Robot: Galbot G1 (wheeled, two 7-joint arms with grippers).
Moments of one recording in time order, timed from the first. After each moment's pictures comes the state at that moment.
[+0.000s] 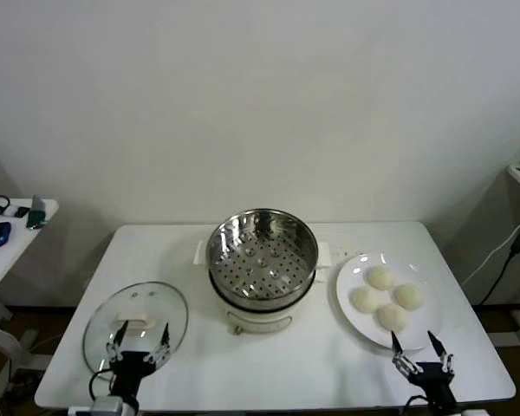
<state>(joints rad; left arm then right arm) 1.72 -1.48 -0.63 -2.02 0.03 0.04 0.00 -1.62 1.13 0.68 1.90 0.42 -0.04 0.04</state>
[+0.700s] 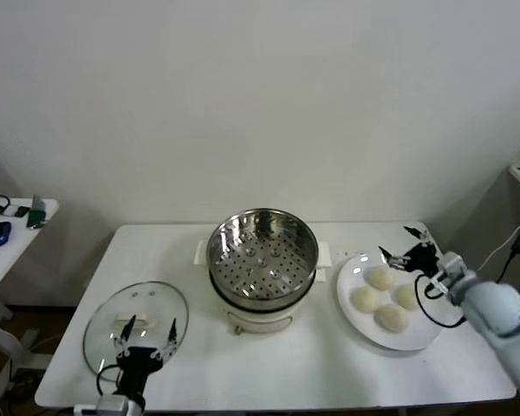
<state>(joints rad) 1.71 -1.48 -0.61 -2.03 0.03 0.03 0.01 -0.61 0.53 -0.05 1.46 0.19 -0.15 -0.57</state>
